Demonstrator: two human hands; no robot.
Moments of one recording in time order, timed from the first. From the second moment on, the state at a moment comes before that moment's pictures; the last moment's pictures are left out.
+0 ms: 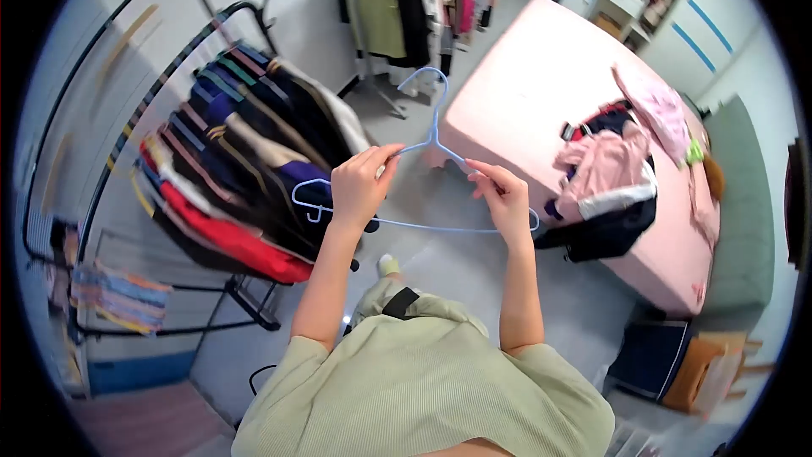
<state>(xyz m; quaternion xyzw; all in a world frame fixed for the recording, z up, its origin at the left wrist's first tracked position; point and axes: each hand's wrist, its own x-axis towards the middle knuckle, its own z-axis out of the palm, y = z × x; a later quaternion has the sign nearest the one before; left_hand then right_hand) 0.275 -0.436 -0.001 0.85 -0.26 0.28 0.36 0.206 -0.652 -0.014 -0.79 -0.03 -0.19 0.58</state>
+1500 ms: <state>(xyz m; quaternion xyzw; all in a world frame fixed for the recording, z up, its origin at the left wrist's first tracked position) 0.336 -1.083 -0.139 0.66 -0.56 -0.33 0.37 0.178 -1.189 -0.168 -0.68 0.57 -0.30 0.33</state>
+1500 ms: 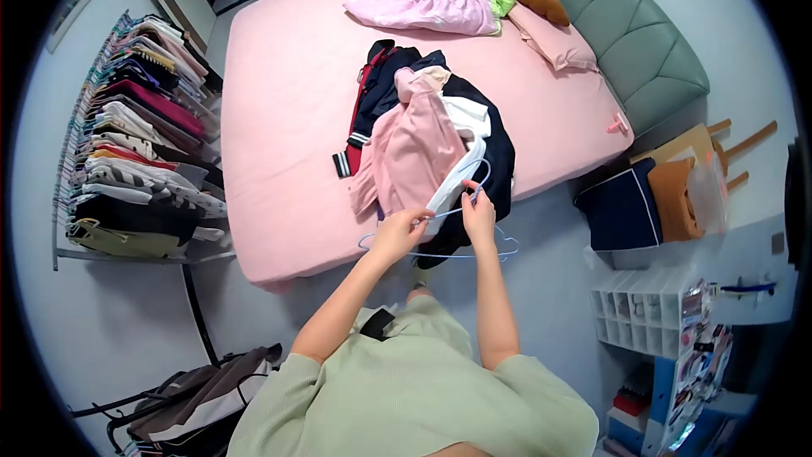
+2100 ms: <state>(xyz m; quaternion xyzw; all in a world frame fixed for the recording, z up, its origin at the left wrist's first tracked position) 0.303 -1.243 -0.267 0.67 -0.40 -0.45 0.44 0.172 -1.360 -0.291 -0.67 0.64 -0.12 0.35</state>
